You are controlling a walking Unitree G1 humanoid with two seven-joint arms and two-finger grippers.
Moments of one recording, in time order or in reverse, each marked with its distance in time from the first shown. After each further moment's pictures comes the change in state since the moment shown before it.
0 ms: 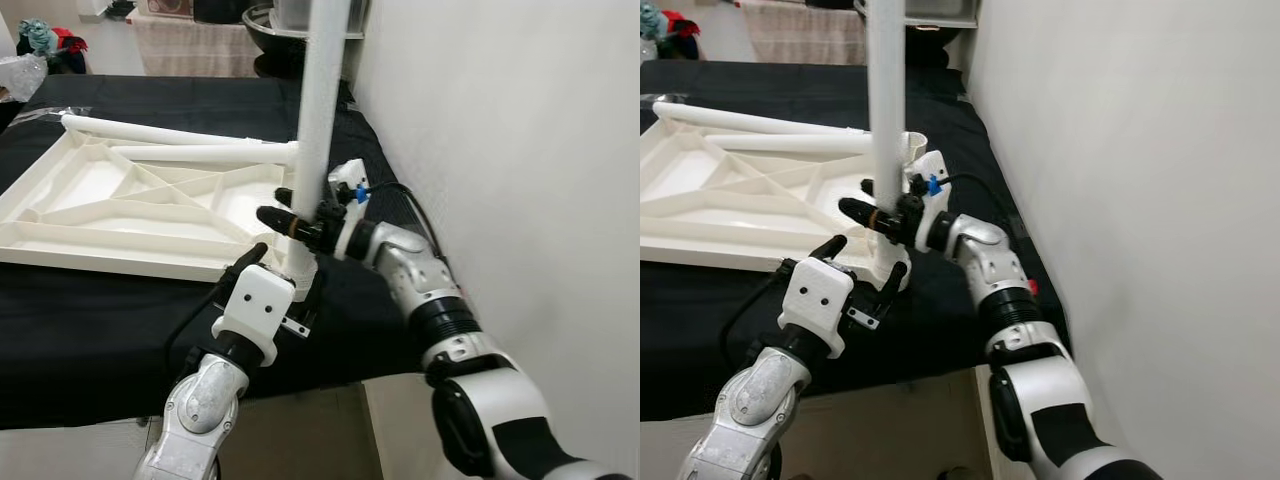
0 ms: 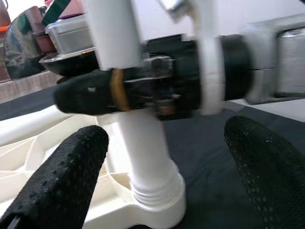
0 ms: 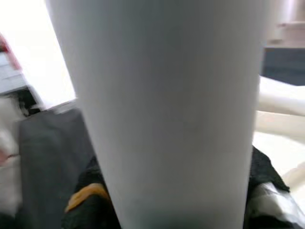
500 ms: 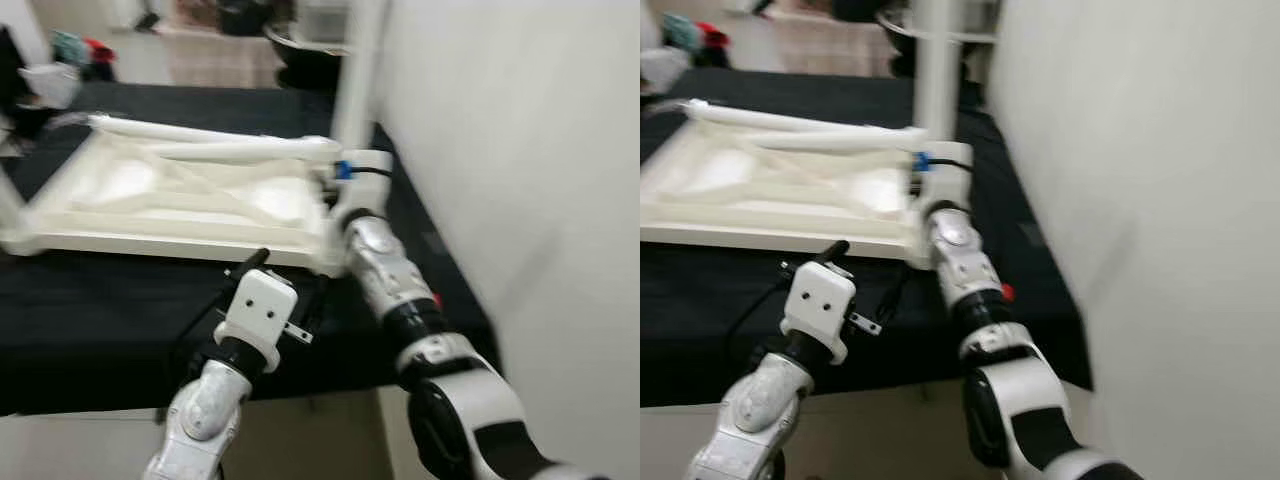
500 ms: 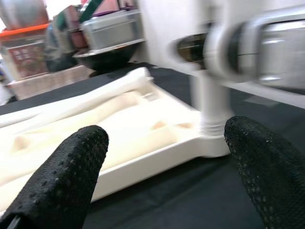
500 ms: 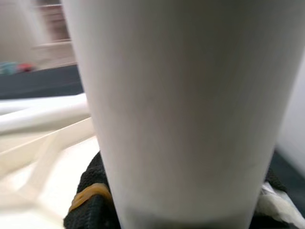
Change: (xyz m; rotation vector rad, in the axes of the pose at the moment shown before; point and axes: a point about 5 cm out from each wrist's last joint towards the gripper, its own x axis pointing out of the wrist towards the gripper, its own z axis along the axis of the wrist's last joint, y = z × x) left arm 0.000 0.003 0.000 0.007 0.000 0.016; right arm -0.035 -0.045 0.010 -0.038 -0.074 -1.172
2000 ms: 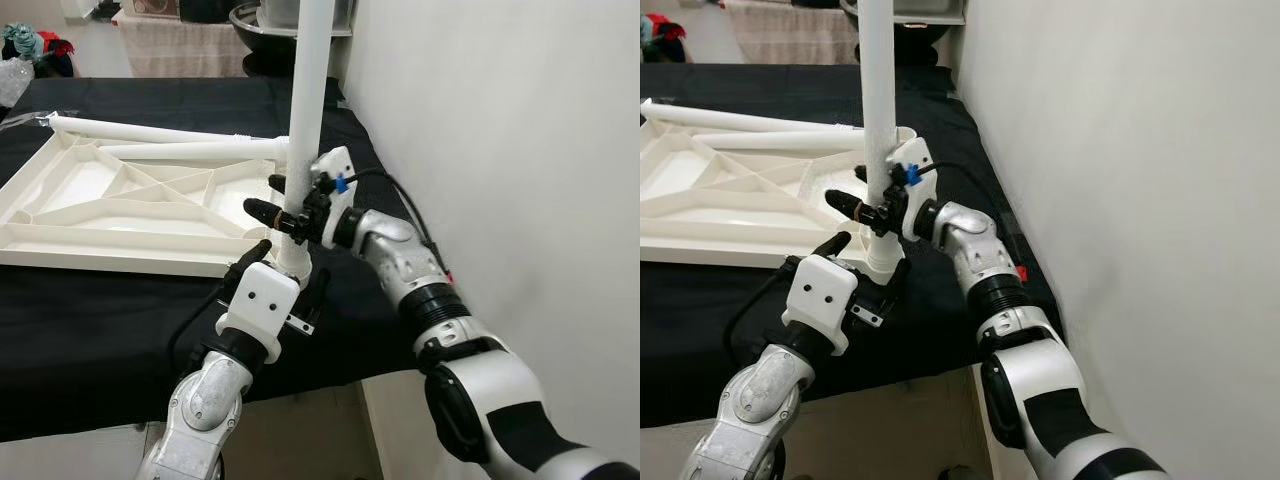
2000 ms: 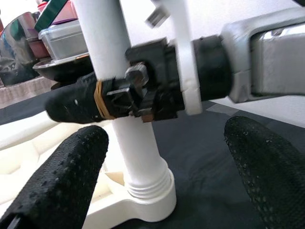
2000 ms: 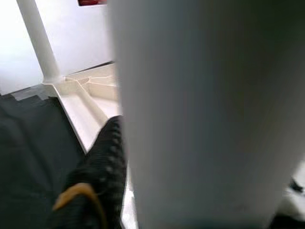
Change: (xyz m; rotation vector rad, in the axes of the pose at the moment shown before) left arm 0.002 -0.004 0.003 0.000 -0.014 -0.021; right arm -0.025 0.060 -0.006 -0.111 0.060 1.144
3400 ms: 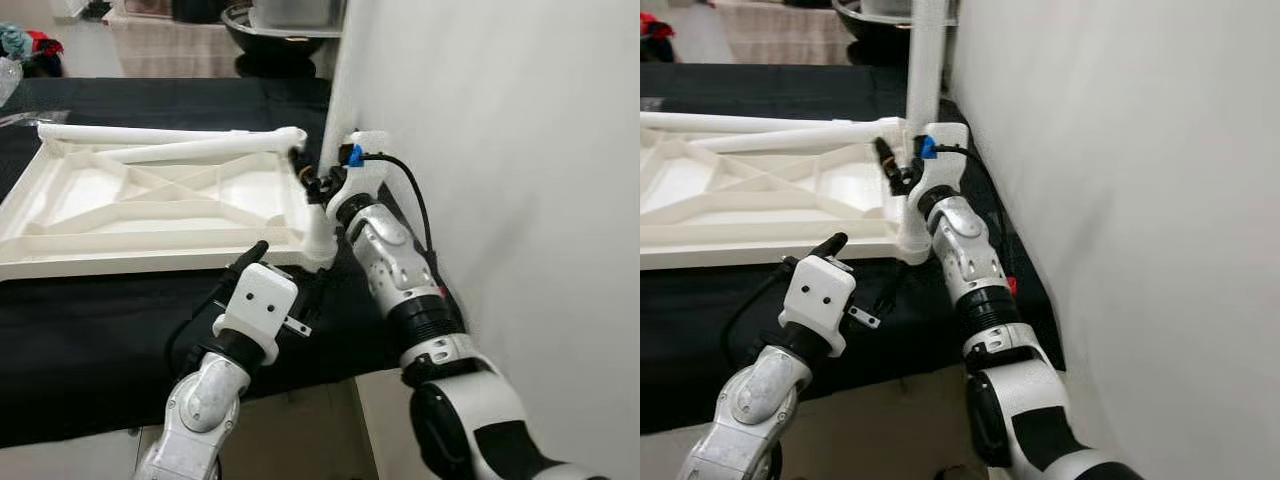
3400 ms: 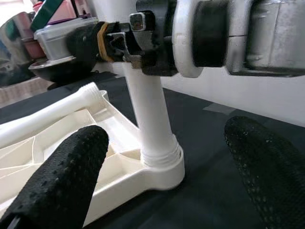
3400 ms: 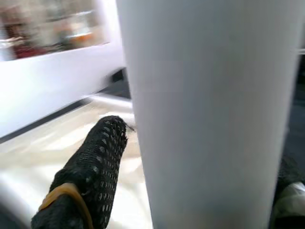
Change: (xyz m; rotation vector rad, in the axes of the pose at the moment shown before) left arm 0.000 0.001 -0.001 0.009 0.005 0.004; right arm -0.015 -0.014 0.023 0.055 -0.161 -0.244
